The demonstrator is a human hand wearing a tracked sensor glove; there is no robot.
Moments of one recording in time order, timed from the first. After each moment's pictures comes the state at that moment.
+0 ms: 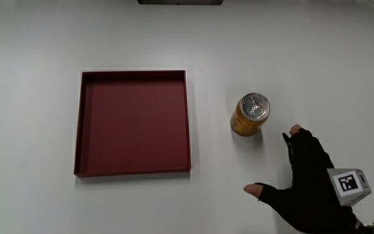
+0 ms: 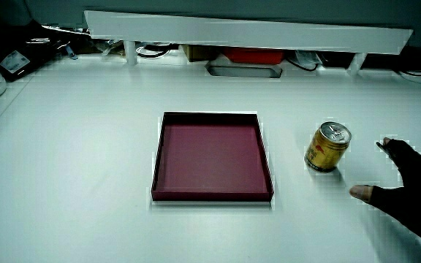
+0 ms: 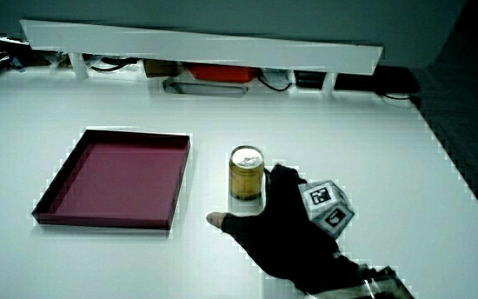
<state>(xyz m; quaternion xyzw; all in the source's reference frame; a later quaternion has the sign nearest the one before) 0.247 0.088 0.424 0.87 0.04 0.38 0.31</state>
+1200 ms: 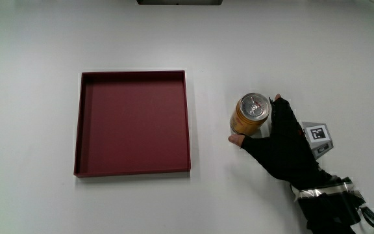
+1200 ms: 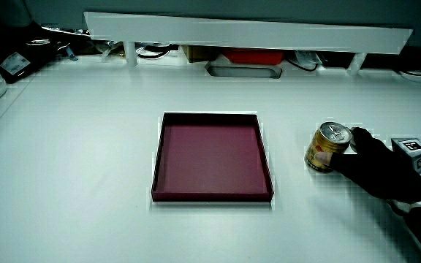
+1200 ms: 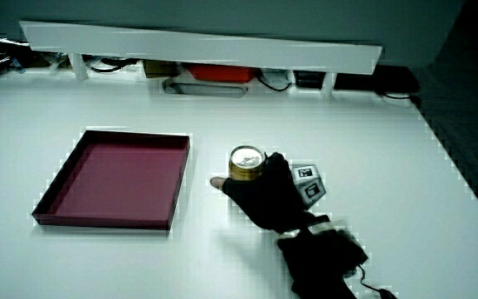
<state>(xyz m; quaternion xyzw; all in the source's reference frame) 0.241 0.027 0.520 0.80 0.10 0.52 0.29</state>
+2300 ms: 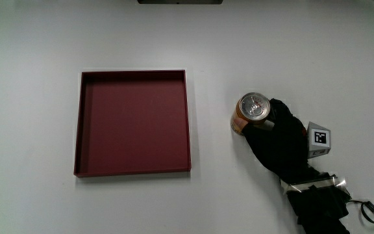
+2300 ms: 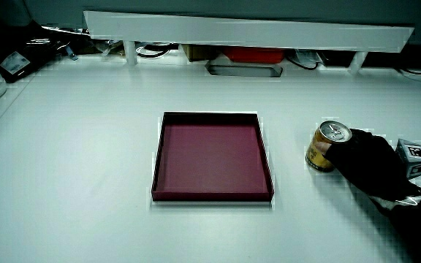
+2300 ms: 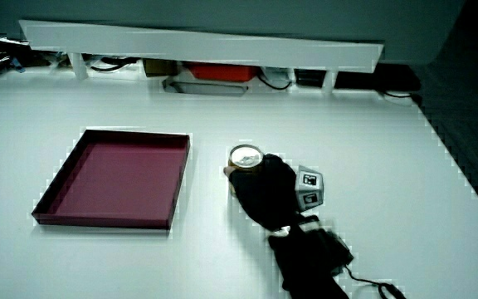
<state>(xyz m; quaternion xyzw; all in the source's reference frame) 0.247 0.039 0.535 0.78 0.16 0.60 0.13</state>
